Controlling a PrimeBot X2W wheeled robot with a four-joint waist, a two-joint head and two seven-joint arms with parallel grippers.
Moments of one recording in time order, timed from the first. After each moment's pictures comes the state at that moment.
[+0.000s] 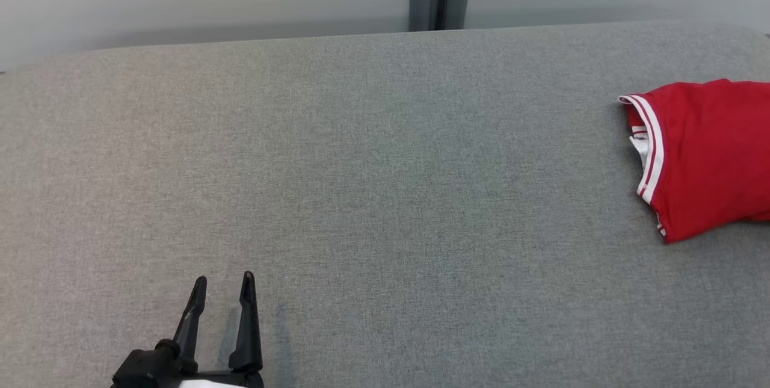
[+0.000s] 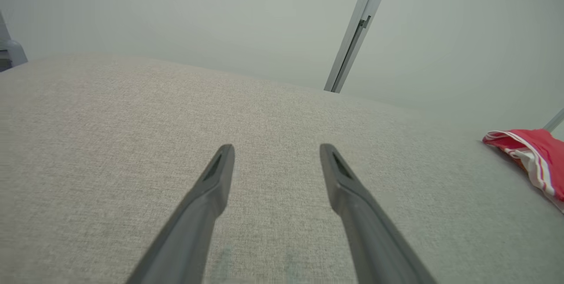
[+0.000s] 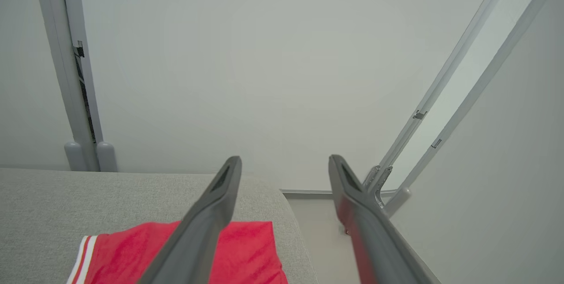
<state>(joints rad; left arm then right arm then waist) 0.11 0.05 -0.14 0.06 -0.34 0.04 -0.26 -0.79 -0.62 0.05 0.89 0.26 0.13 -0.14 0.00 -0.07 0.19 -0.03</state>
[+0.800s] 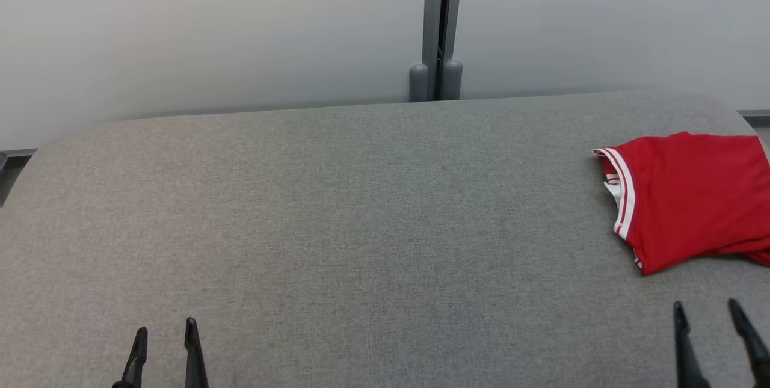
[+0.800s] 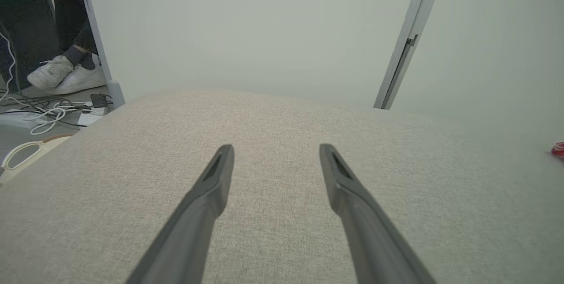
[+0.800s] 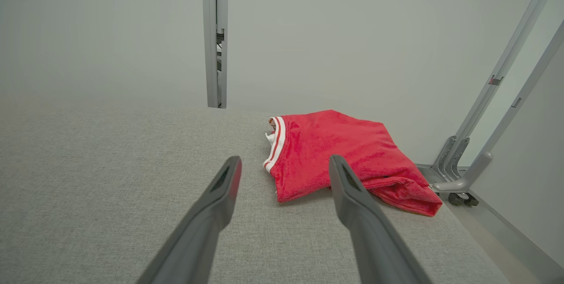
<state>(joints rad) 0.21 0.05 0.02 0.11 -0.25 0.06 -0.26 0.17 -0.05 -0.20 0.10 -0.03 0.13 -0.26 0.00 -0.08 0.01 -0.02</state>
